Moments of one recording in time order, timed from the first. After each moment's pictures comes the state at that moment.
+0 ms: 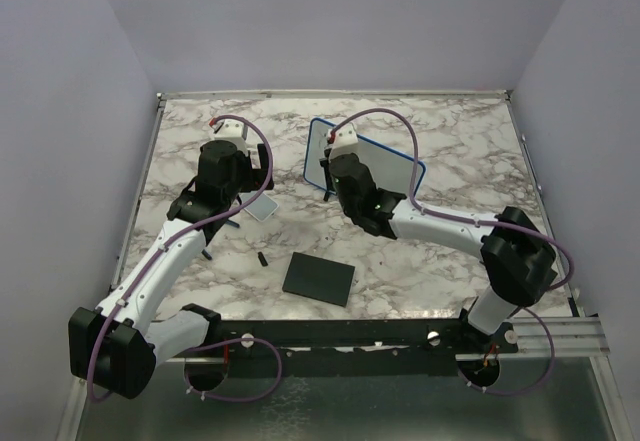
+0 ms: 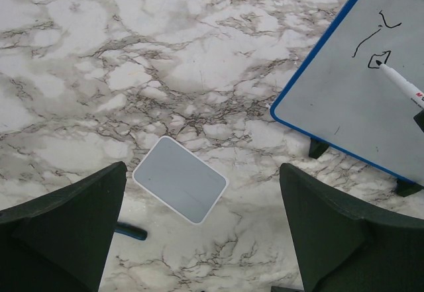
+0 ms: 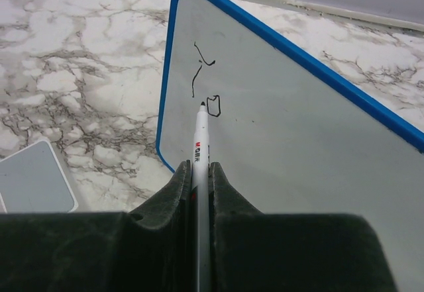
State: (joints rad) left arm -0.35 1.09 0.89 -0.24 -0.16 -0.22; right arm 0.92 1.68 1.12 0.27 0.65 0.13
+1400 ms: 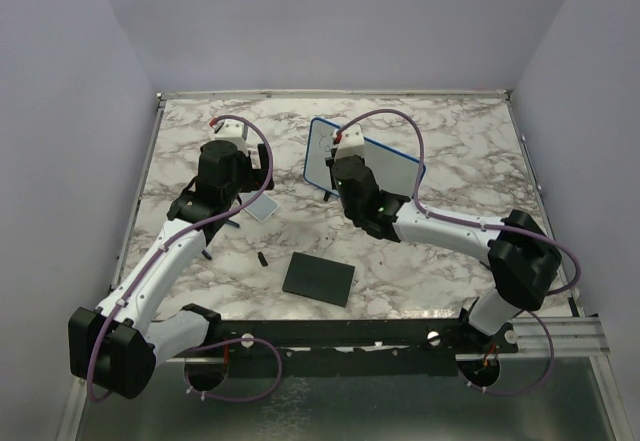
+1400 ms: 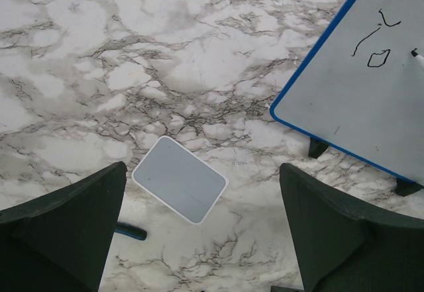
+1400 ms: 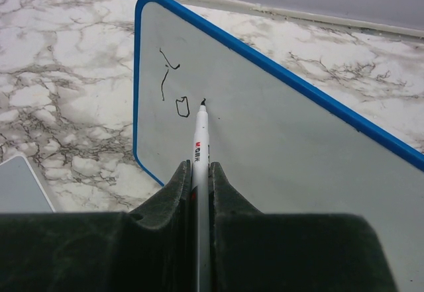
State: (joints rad) left arm -0.36 1.09 0.89 -0.24 -0.16 -0.22; right arm 0.93 1.63 1.09 0.27 0.75 0.12
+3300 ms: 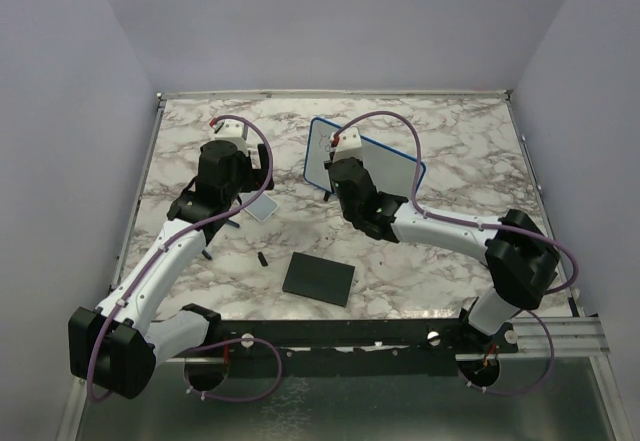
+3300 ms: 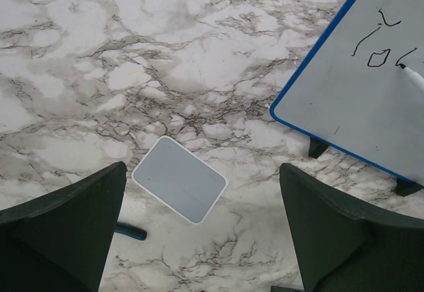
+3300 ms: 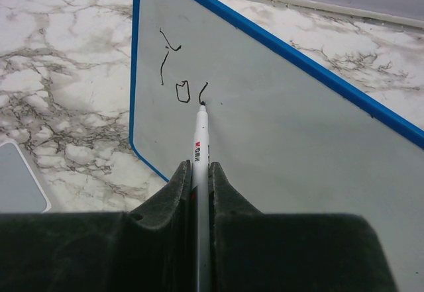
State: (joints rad) left arm -0.36 1.09 0.89 -0.24 -0.16 -0.22; right arm 0.93 1.64 1.09 0.23 0.75 0.14
